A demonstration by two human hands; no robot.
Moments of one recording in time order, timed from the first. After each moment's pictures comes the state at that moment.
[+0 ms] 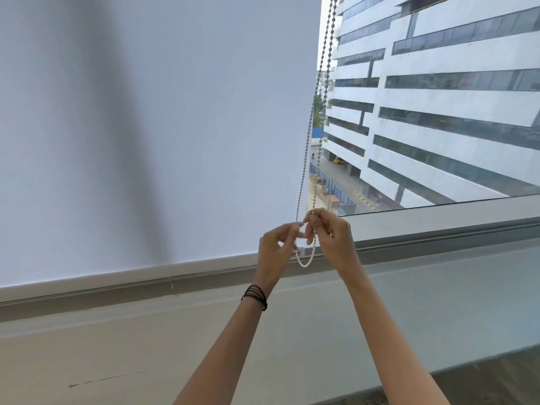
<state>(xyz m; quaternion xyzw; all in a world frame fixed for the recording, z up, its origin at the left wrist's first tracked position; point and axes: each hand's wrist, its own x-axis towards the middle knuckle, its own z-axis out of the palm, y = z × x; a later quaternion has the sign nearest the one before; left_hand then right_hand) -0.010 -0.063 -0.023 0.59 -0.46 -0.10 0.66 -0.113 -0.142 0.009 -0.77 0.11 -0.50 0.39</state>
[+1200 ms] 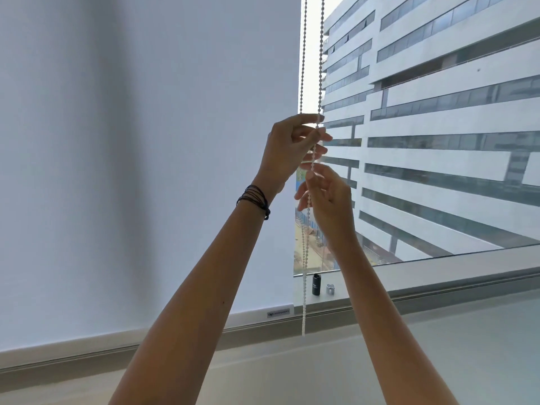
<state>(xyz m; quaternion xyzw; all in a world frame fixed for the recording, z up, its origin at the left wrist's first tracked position) -0.049 -0.052 0.265 0.47 -0.59 -0.01 0.66 -0.122 -0.103 0.185 -0.70 0.04 -0.63 0.33</state>
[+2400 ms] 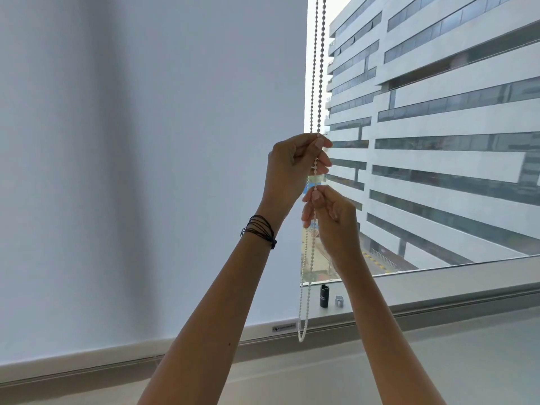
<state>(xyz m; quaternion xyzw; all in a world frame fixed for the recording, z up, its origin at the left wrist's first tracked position) -0.039 -0.067 0.246 0.44 -0.59 0.04 0.68 -0.102 -0.137 0.166 -0.71 0.00 -0.62 0.32</state>
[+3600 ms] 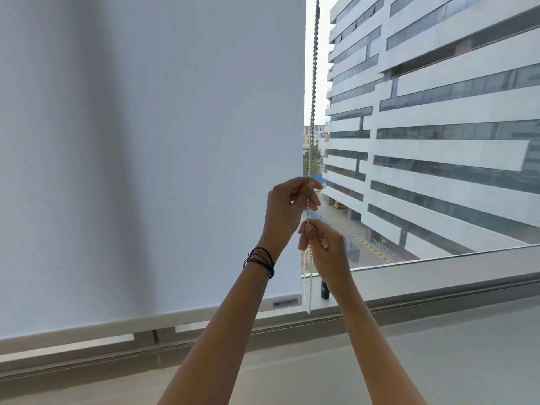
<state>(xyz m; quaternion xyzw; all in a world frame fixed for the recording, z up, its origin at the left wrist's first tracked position) -0.013 -0.099 0.168 0.47 -0.57 0.00 0.67 -0.087 -0.164 0.091 -0.74 0.07 -0.58 0.33</state>
